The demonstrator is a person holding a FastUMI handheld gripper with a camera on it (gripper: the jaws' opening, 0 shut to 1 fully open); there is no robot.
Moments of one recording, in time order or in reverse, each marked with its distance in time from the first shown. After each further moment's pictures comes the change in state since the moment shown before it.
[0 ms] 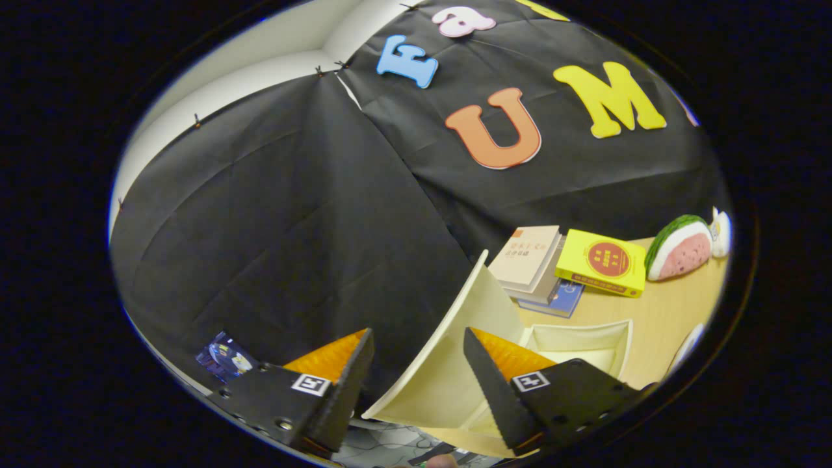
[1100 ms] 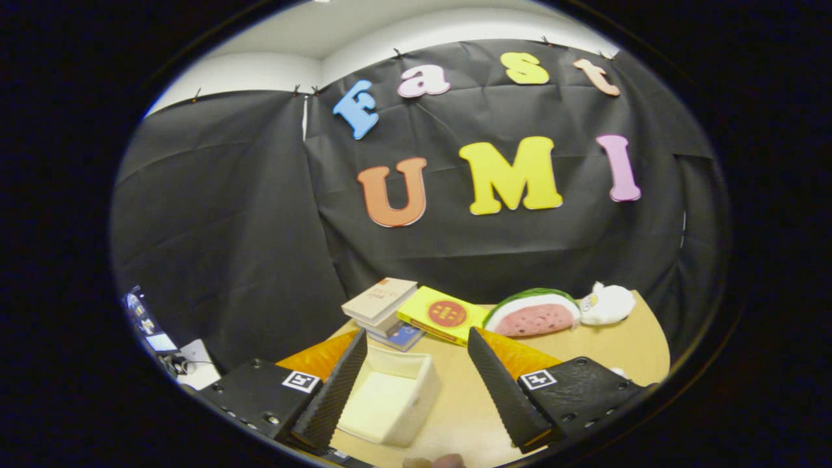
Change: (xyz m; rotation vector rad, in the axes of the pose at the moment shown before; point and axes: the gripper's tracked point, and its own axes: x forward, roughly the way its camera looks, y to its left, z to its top) arm -0.206 -0.228 0.005 -0.154 -0.234 -0.485
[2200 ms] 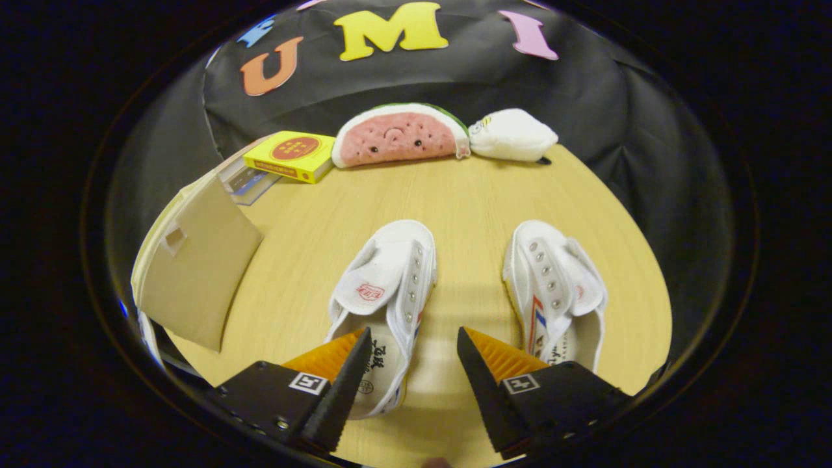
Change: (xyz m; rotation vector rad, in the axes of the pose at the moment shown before) arm 0.043 -0.263 -0.290 0.136 0.567 -0.277
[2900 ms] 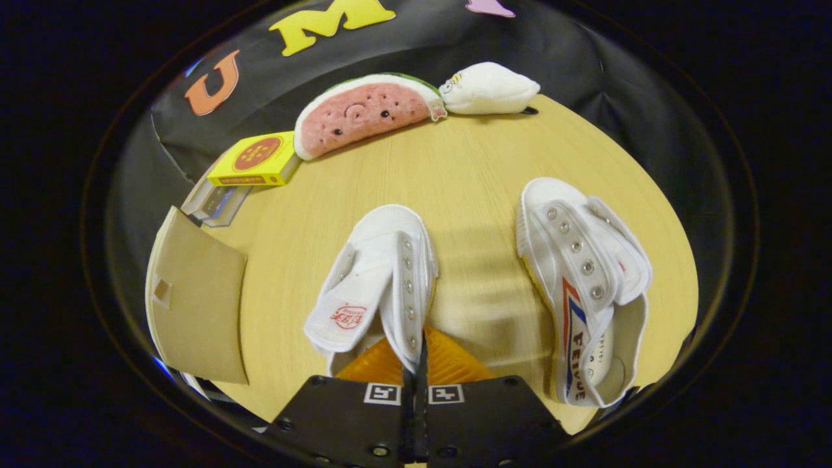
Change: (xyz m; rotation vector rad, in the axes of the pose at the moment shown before) arm 0.014 0.011 0.008 0.196 0.148 -0.005
